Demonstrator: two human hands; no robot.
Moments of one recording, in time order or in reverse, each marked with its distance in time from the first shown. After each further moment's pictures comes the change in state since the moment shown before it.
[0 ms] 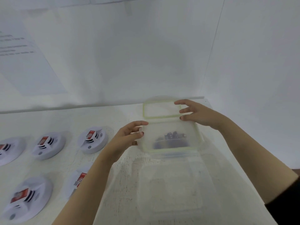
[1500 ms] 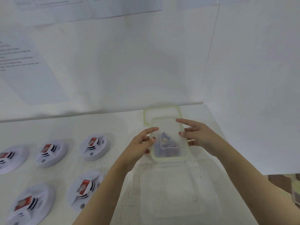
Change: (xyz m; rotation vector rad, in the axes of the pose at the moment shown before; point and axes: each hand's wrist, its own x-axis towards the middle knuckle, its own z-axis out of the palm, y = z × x) left_hand 0.003 0.002 0.036 0.115 0.007 -0.044; right_hand -0.033 0.014 0.039 0.477 0.106 0.070
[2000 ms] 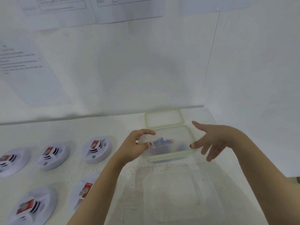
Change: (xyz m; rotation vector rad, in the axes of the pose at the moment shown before) left_hand 0.001 0.006 -0.027 0.322 0.086 0.112; right_hand -0.017 -0.049 -0.018 -0.550 -0.105 0.410
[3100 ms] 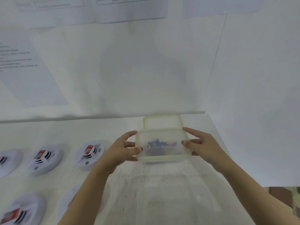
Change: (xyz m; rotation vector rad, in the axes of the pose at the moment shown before) left_hand 0.004 0.010 -0.018 -0.277 0.021 -0.350; right_hand 0.034 0.023 0.031 0.371 0.328 -0.375
